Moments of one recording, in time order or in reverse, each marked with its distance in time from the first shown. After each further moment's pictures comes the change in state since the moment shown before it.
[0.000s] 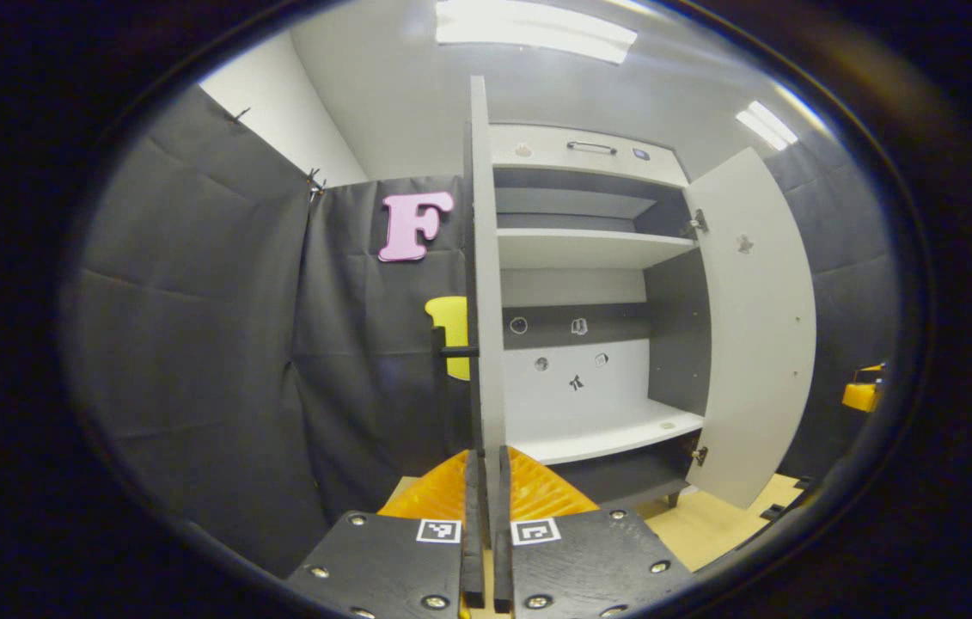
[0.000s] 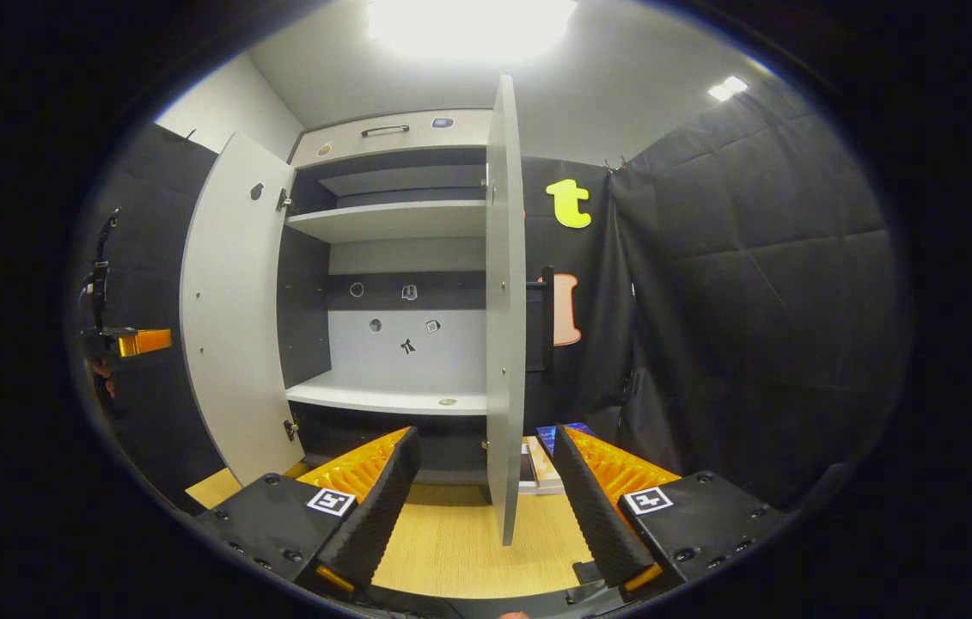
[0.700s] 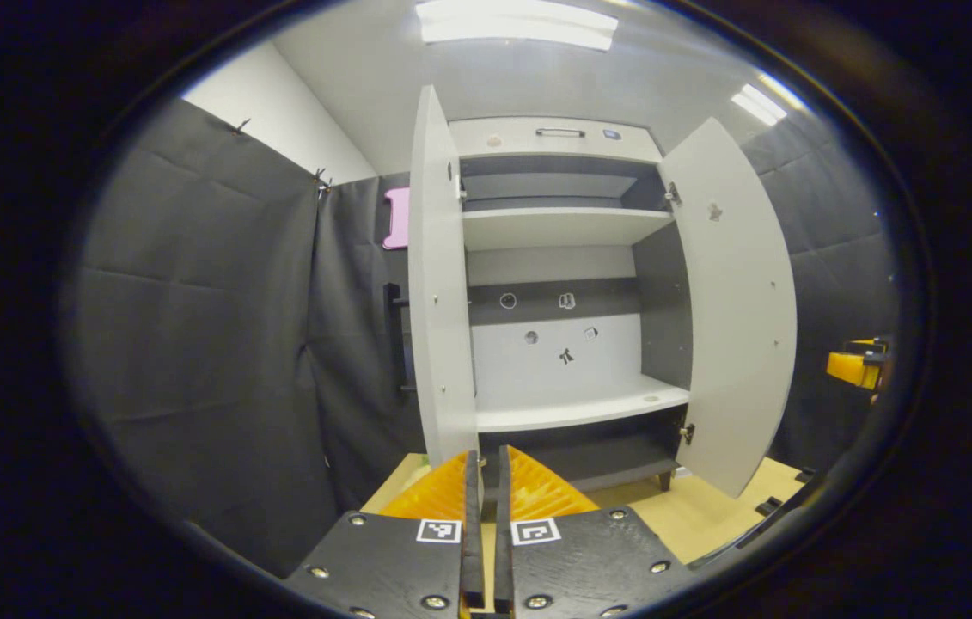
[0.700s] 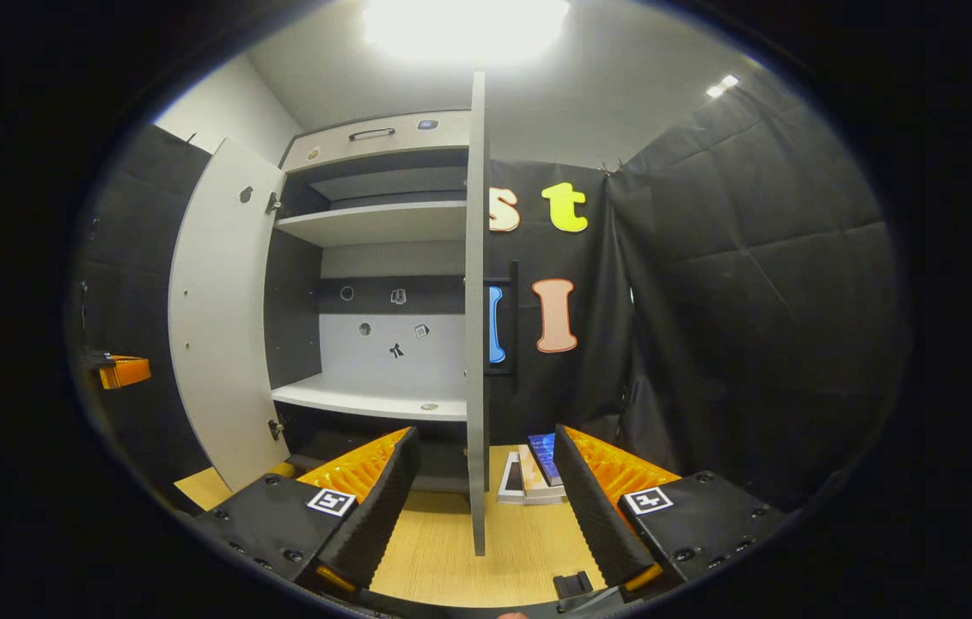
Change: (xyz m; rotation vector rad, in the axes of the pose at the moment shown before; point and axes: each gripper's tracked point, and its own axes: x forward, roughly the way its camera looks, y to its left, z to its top) left arm -0.050 -0.066 -0.046 0.041 0.057 0.076; right arm 0.018 -0.035 -0.005 -0.016 -0.037 0.010
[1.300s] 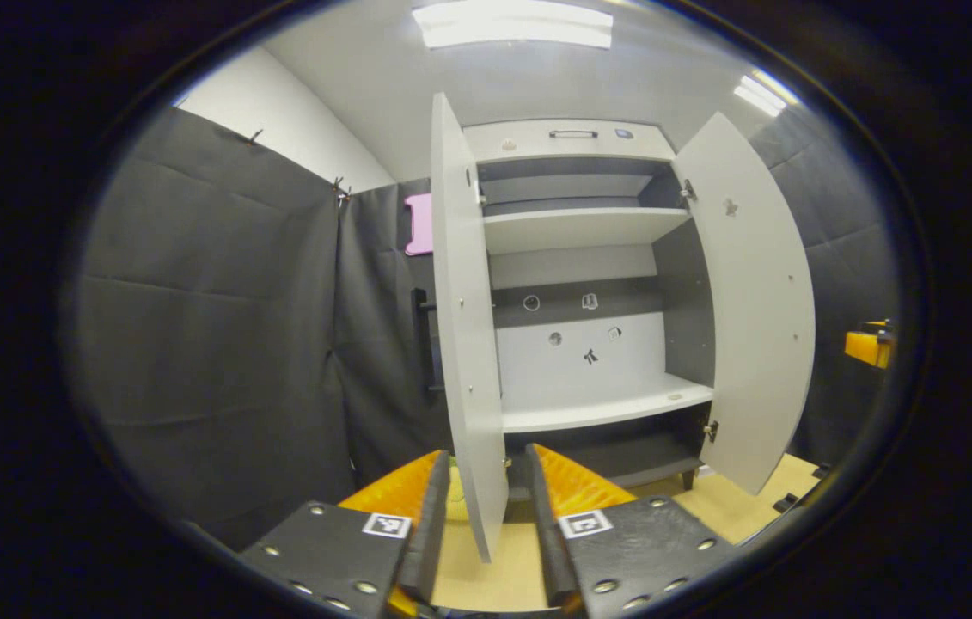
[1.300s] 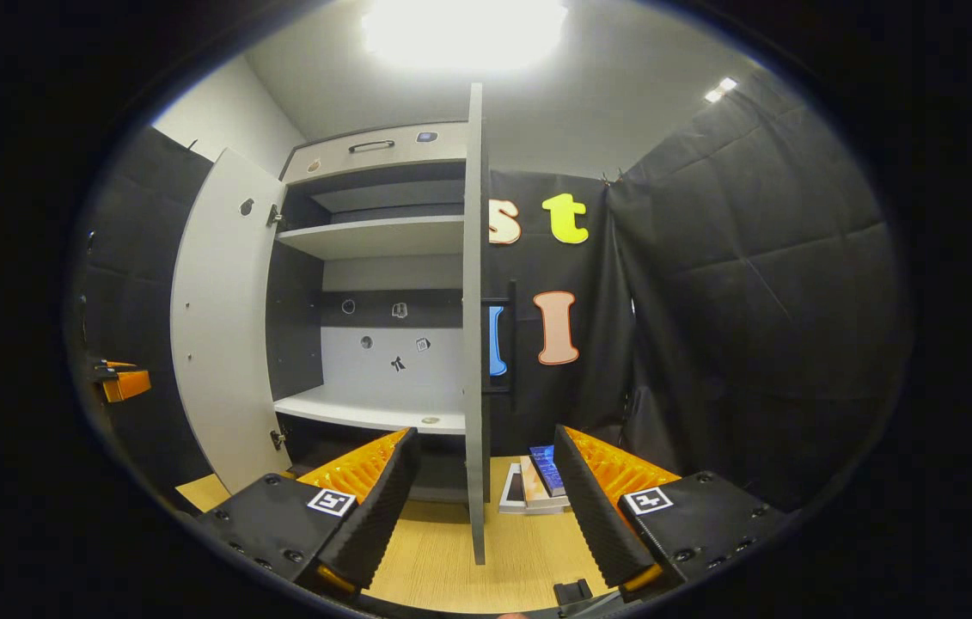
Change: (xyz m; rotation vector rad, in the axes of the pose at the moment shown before) left arm -0.010 0.019 0.003 0.027 -0.012 0.090; right arm -0.002 -0.003 0.012 0.004 -0.039 0.000
